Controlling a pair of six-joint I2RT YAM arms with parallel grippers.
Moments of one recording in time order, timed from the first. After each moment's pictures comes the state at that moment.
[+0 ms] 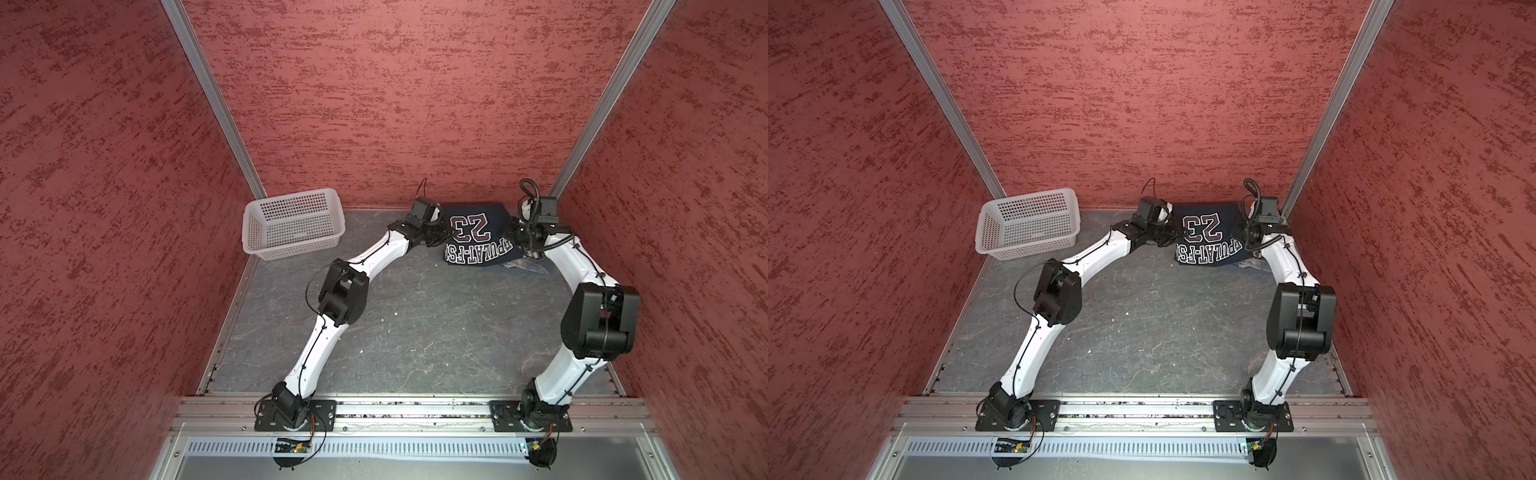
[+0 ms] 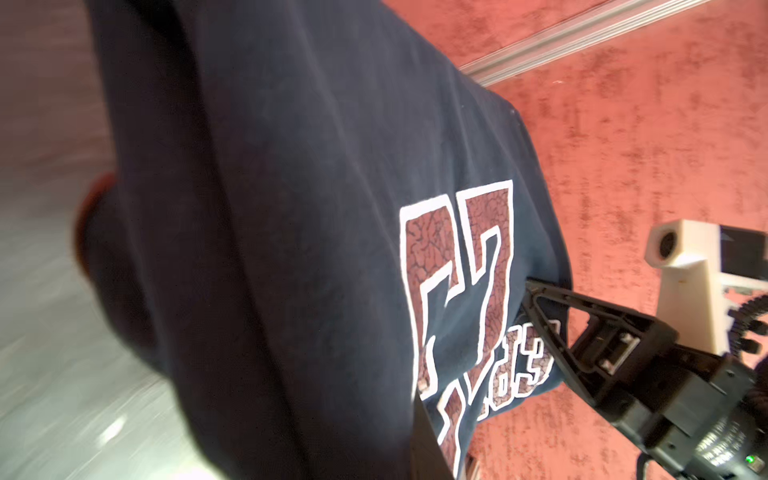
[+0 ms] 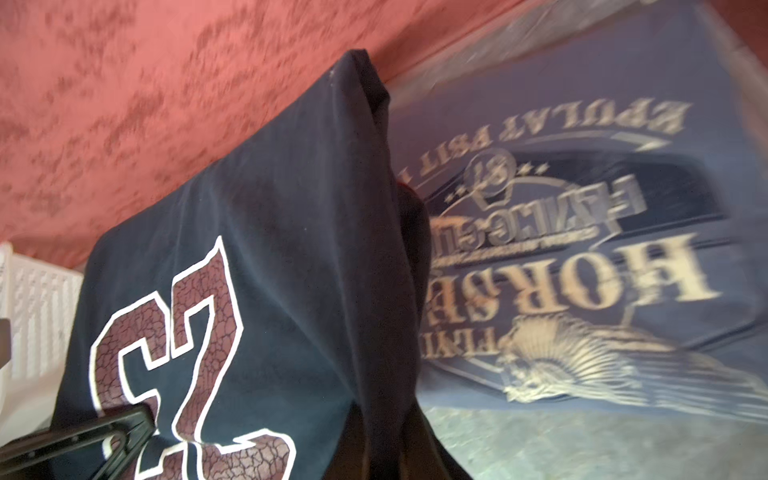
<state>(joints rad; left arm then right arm) -0.63 2.52 2.35 -0.32 0.44 -0.94 -0.13 1.77 1.48 -0.48 -0.18 0.40</state>
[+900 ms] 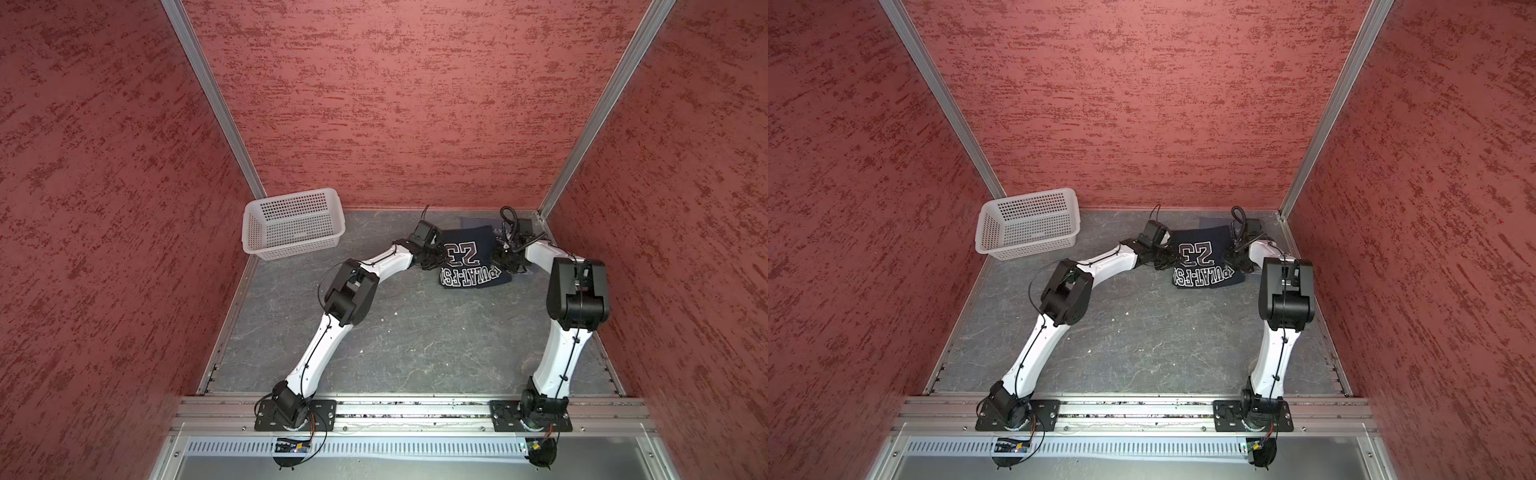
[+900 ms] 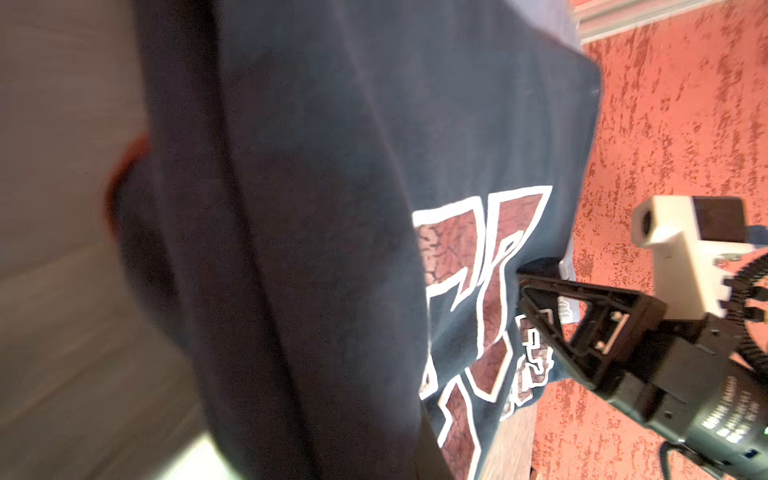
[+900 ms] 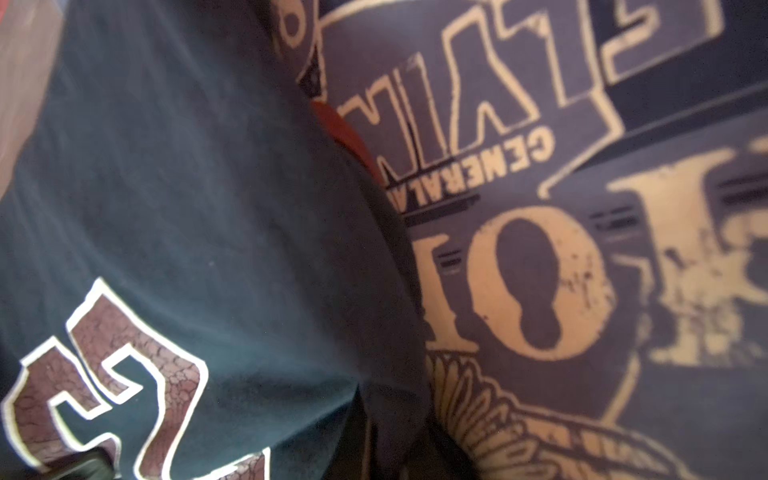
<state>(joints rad) -0.63 2.42 1.94 -0.30 0.36 -0.94 -0.06 2.03 1.39 -0.48 -0.25 0.45</state>
